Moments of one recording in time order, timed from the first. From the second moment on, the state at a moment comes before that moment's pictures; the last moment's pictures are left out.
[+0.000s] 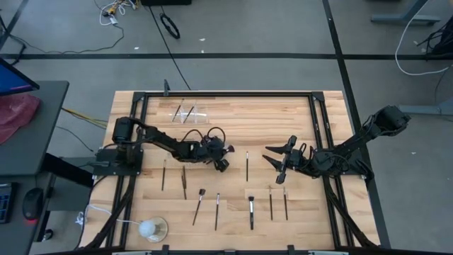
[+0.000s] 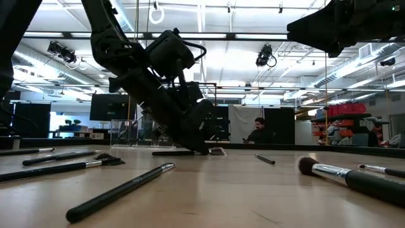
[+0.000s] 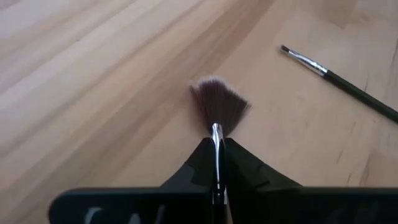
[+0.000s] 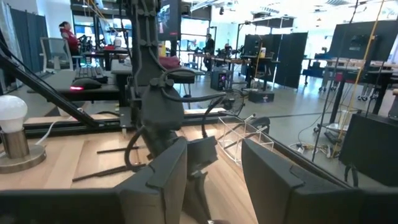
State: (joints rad) left arm 0.00 1.95 0.83 0.40 -0.37 -0.51; right arm 0.51 1.16 0.26 0.98 0.85 -0.11
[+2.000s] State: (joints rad) left arm -0.01 1.80 0.83 1.01 -0.03 -0.11; right arm 0.21 1.59 0.52 0.92 0.43 0.06
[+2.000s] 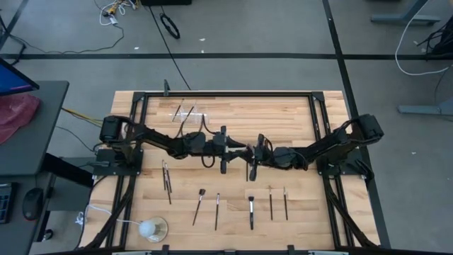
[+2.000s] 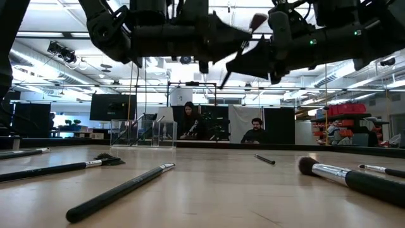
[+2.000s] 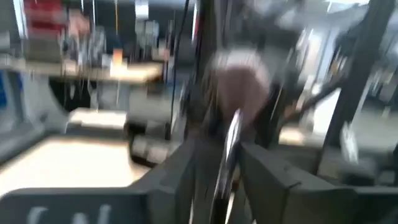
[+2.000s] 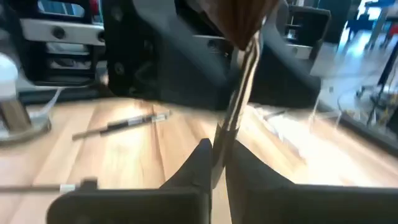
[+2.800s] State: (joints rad) left arm -0.02 1.75 0.86 0.82 -0.01 -0.03; right arm 0.20 1.50 0.52 0.74 0.37 0.12
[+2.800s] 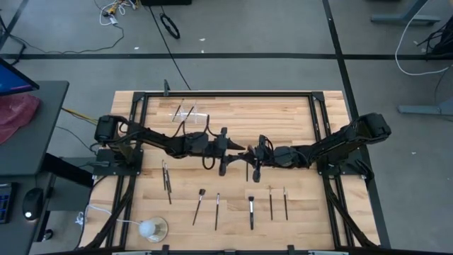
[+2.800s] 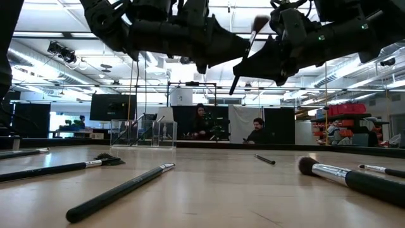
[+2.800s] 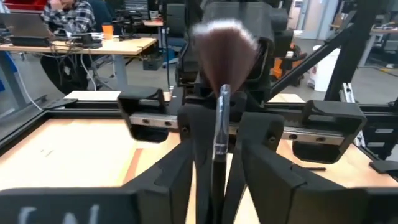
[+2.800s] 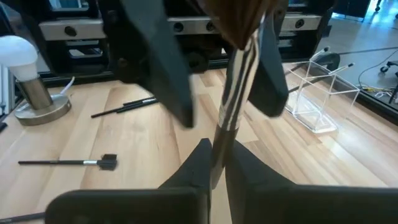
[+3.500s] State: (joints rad) left arm -0.04 1.76 0.94 0.69 -0.08 0.01; right arm 0.20 1.50 0.52 0.70 0.38 0.09
